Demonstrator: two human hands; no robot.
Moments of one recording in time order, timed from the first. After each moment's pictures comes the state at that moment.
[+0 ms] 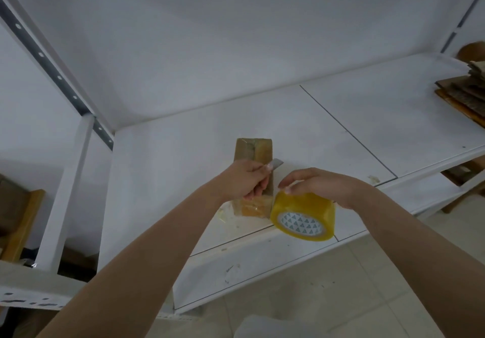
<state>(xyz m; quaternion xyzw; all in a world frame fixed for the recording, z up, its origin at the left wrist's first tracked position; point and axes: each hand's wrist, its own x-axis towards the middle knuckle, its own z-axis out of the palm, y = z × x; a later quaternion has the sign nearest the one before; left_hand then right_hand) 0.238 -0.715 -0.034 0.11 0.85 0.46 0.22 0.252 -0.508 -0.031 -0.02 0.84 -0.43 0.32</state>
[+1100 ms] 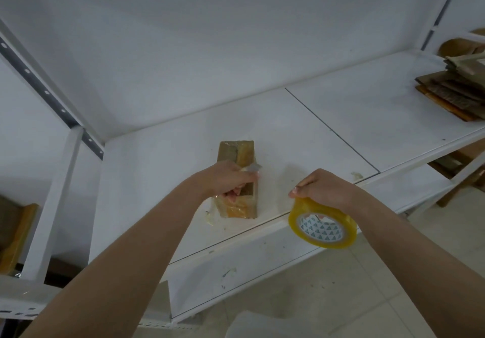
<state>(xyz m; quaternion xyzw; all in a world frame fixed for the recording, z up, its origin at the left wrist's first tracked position) 0.240 -0.704 -0.008 0.05 0.90 0.35 0.26 0.275 -0.480 -0.027 0.06 0.89 -0.40 0.23</state>
